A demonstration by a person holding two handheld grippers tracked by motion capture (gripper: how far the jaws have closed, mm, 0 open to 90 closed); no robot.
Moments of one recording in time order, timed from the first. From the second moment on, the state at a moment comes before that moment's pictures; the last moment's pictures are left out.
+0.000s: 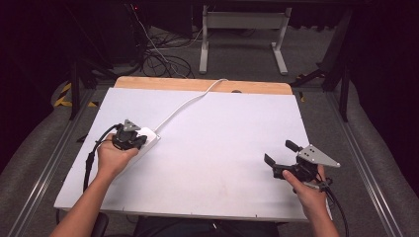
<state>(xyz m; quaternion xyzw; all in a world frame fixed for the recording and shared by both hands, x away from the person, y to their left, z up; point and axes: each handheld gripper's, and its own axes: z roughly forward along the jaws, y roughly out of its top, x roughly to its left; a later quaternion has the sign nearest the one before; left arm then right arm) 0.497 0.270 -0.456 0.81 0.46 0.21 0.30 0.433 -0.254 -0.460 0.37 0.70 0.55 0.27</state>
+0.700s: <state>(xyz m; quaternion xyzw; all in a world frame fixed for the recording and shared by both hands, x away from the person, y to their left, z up) 0.496 0.270 -0.458 0.80 0.48 0.21 0.31 0.432 -0.253 -0.458 0.37 0.69 0.55 0.27</state>
